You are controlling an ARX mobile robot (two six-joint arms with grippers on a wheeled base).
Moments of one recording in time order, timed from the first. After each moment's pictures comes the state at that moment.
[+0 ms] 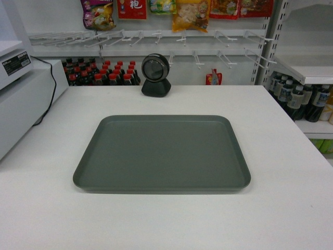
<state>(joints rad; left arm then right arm) 0.00 0.19 0.01 0.19 0.00 -0.02 0.00 0.23 0.01 0.23 0.00 0.01</state>
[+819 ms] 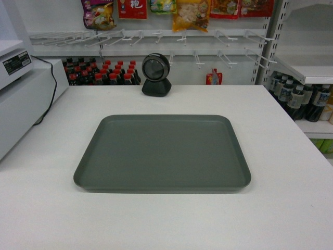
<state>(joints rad) 0.00 0.01 0.01 0.00 0.00 -0.02 0.00 0.00 0.01 0.00 0.00 0.00</state>
